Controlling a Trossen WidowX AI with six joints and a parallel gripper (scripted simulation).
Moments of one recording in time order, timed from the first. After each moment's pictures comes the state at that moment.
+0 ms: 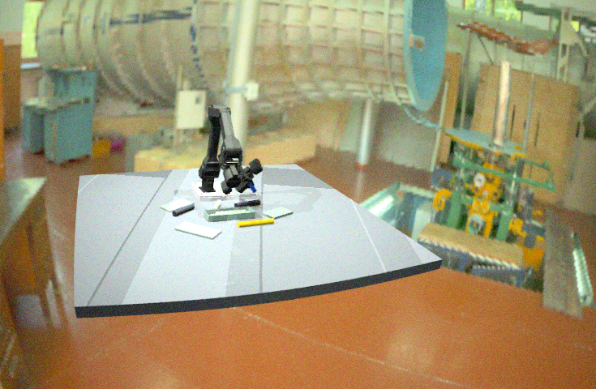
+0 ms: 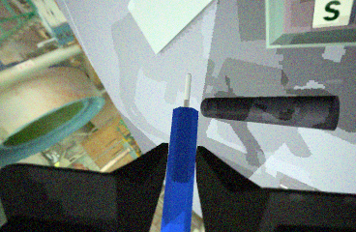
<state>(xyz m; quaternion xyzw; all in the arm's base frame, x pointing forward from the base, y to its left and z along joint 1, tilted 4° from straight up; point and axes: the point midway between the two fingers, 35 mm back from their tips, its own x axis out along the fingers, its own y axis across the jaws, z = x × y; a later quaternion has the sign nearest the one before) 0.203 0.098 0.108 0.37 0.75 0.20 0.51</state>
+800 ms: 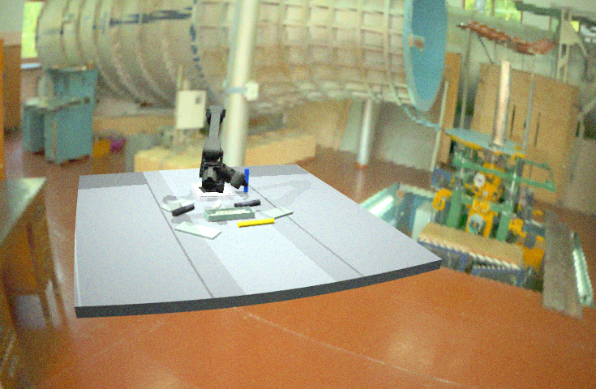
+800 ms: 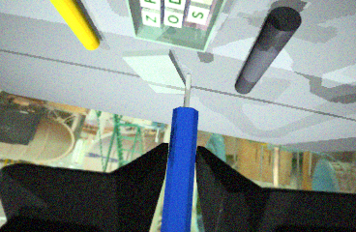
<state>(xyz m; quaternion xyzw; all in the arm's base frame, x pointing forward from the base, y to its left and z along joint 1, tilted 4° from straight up) 0.238 0.044 0.127 0.69 0.67 -0.13 0.24</state>
